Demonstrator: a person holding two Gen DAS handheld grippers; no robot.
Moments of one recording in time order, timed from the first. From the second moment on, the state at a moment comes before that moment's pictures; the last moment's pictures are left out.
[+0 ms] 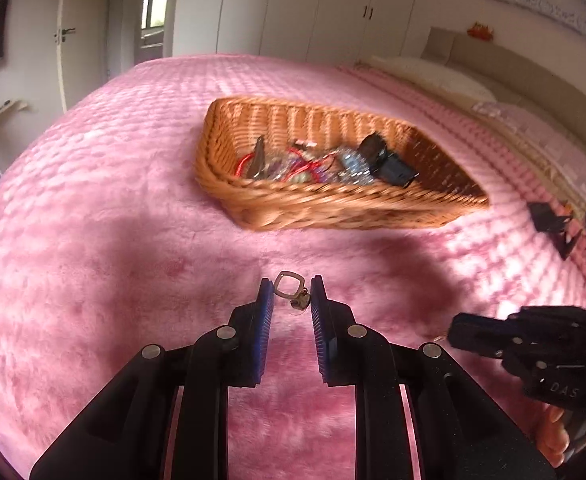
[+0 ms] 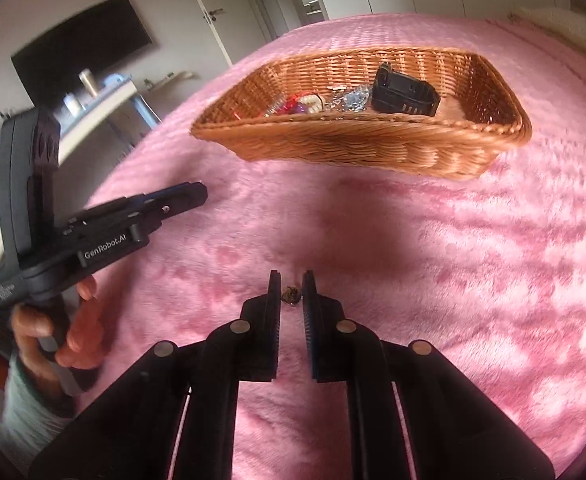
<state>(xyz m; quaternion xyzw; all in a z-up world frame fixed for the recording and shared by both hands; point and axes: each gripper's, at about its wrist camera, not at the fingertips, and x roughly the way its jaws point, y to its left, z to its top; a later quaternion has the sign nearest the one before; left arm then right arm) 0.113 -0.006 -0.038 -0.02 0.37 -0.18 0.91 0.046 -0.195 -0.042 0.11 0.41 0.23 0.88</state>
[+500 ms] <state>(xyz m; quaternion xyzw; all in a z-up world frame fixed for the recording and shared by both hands) 0.104 -0.039 0.065 0.02 0.27 -0.23 0.94 0.069 -0.219 0.066 0.11 0.30 0.18 0.93</state>
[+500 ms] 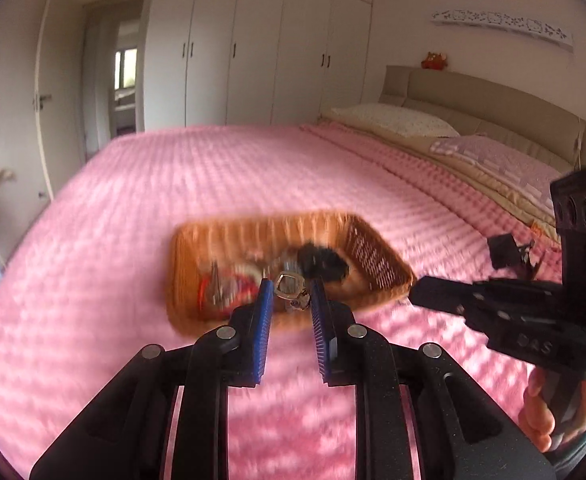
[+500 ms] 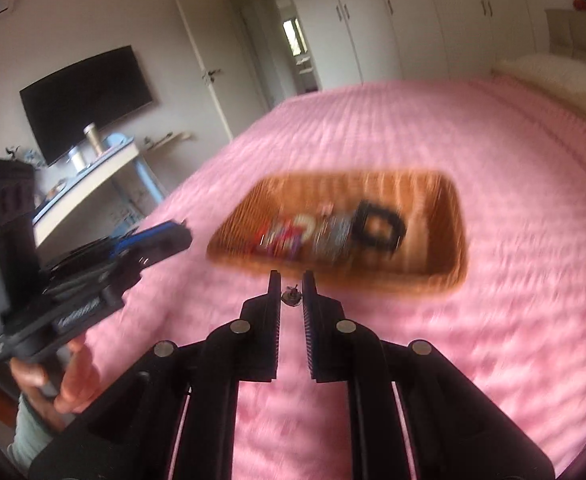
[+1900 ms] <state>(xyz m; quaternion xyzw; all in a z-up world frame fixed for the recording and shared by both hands) 0.186 0.002 0.036 -0.12 0.28 -0.26 0.92 0.162 -0.219 0.056 0.12 0.34 0.13 0.92</state>
